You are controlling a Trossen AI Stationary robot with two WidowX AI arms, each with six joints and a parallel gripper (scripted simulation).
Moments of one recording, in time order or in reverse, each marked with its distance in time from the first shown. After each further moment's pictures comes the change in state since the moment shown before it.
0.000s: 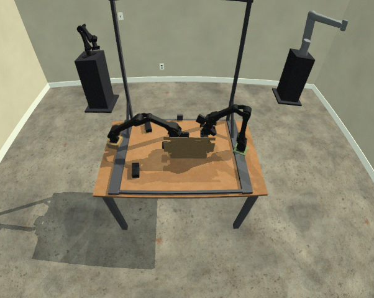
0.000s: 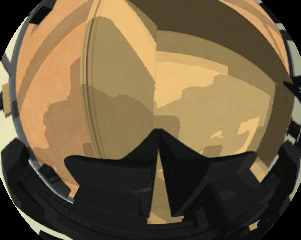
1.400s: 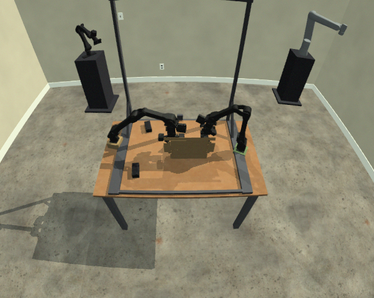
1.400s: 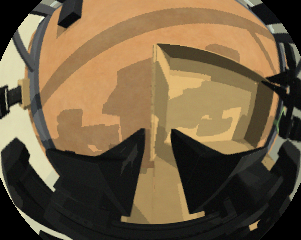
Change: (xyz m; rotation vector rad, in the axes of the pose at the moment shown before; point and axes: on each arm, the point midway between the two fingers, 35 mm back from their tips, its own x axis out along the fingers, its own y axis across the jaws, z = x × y) left arm 0.000 0.000 0.001 0.002 -0.003 -0.002; right arm -0.076 0.024 0.004 0.007 0.007 0.030
